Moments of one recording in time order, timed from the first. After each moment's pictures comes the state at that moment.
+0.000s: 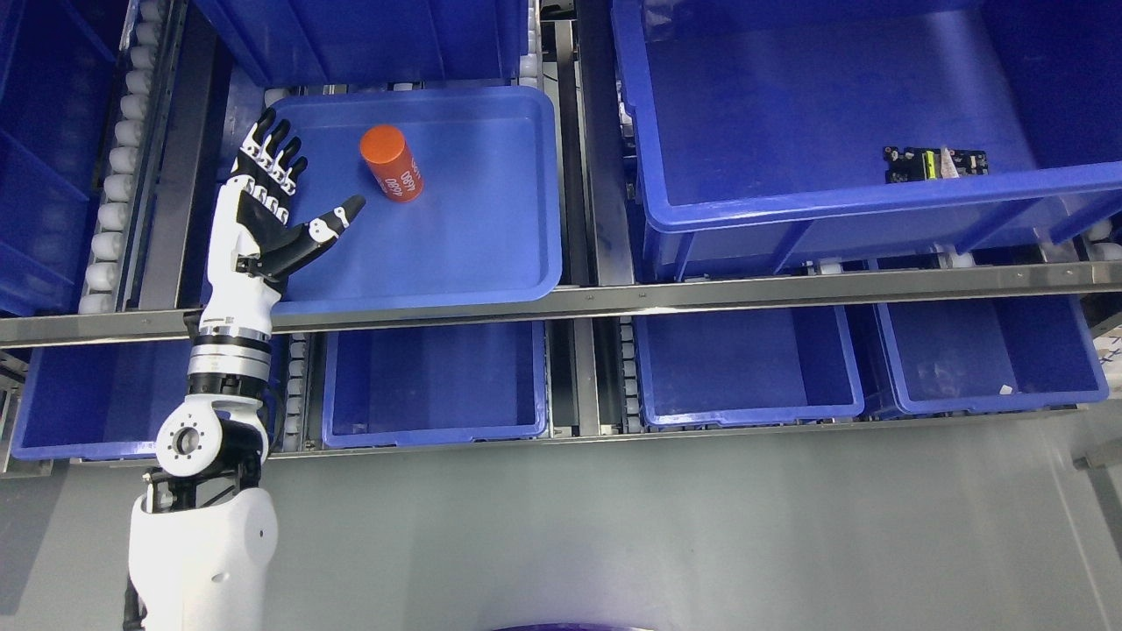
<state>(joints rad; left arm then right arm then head) -0.13 0.00 0.17 -1.72 0.19 0.00 -0.16 0.00 0.00 0.00 0.00 0.00 -0.02 -0.06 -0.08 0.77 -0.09</state>
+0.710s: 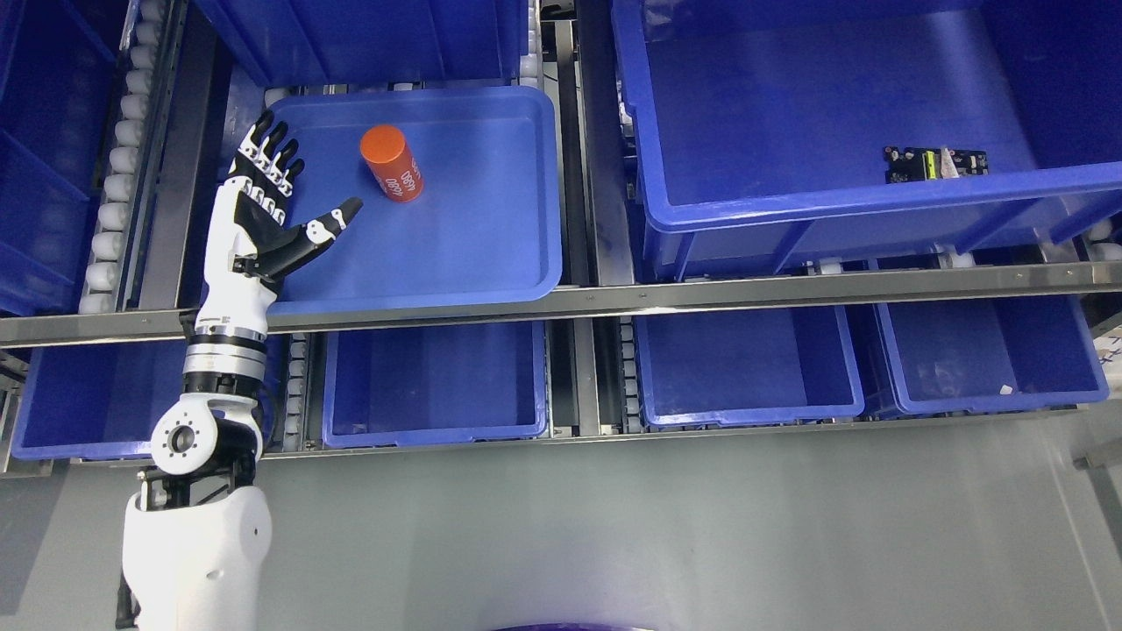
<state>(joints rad) -0.15 0.03 0.17 -1.69 0.17 0.00 -0.17 0.00 0.00 0.00 0.00 0.00 -0.02 -0.06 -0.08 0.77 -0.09</state>
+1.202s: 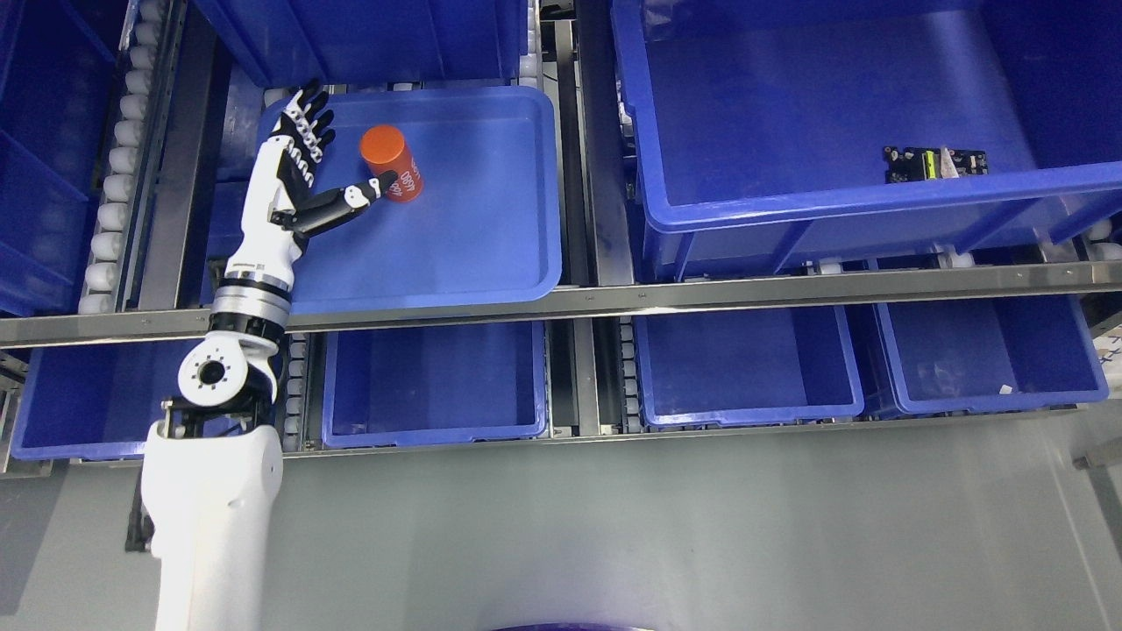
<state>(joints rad) -0.32 0.06 0.08 -1.51 0.04 0.00 -0.17 0.00 0.00 0.00 0.00 0.00 -0.02 -0.06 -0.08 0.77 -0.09</state>
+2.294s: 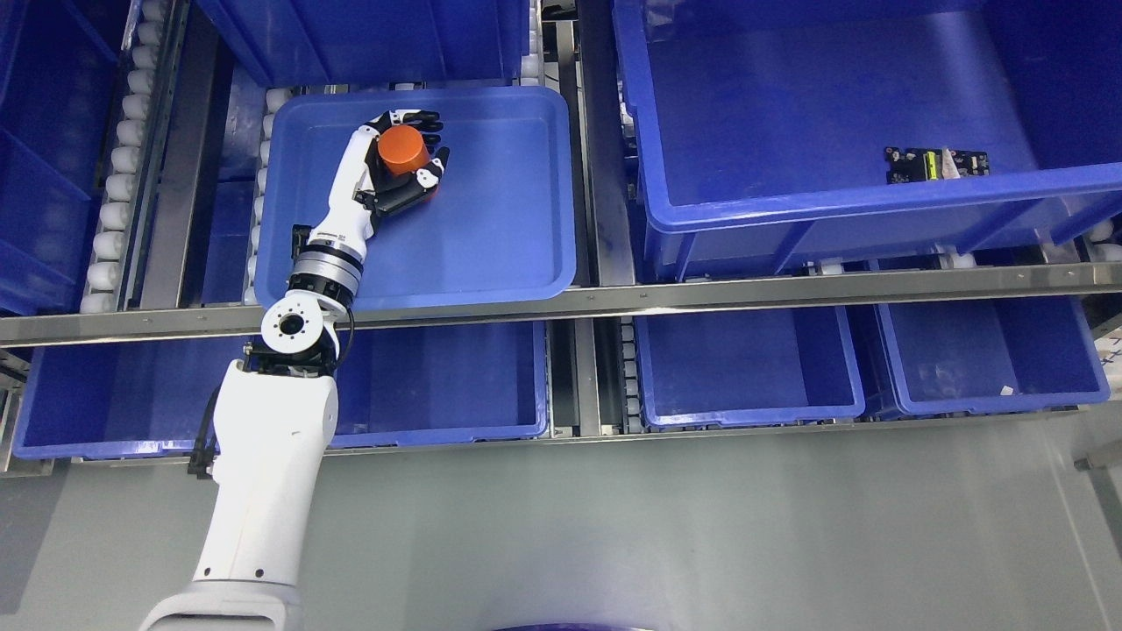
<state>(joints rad) -0.49 0.02 -0.02 -1.16 0.00 -0.15 -0.16 0.00 0.00 0.00 0.00 0.00 -0.02 -0.06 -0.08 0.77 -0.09</state>
